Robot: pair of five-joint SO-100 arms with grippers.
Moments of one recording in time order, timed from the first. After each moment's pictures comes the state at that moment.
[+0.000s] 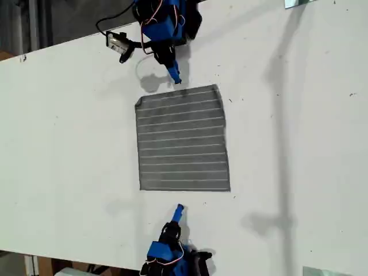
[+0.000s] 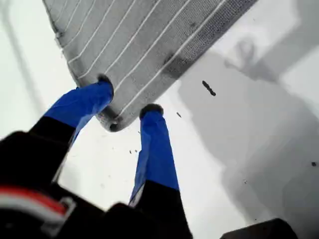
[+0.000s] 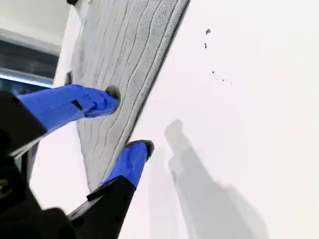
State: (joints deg) arm 0 -9.1 198.3 178.4 75.3 -60.9; arm 1 1.4 188.3 164.1 83.8 78.1
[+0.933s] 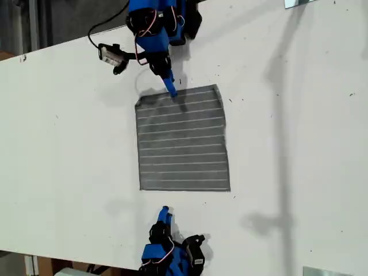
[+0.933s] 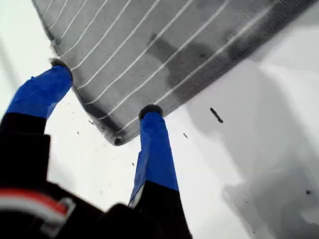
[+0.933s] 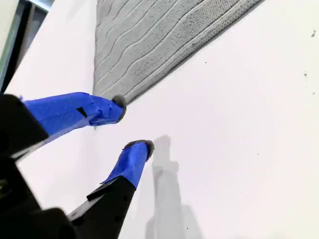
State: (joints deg) arm 0 -23.6 198.3 177.6 75.0 -78.1; arm 1 3.3 151.9 146.4 67.5 69.3
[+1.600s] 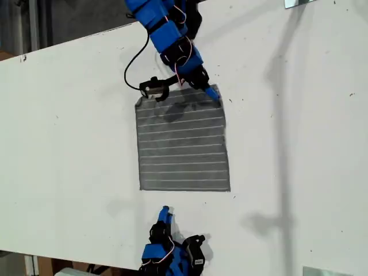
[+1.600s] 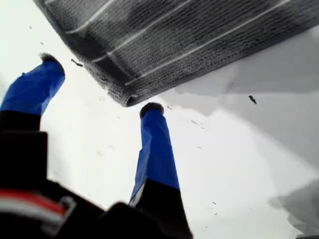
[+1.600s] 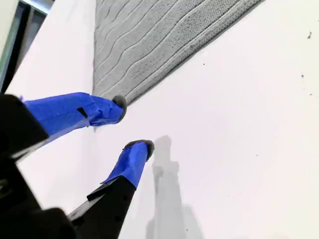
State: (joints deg) arm 0 -23.1 198.3 177.9 74.8 -78.1; arm 1 -23.3 114.2 139.2 53.7 85.4
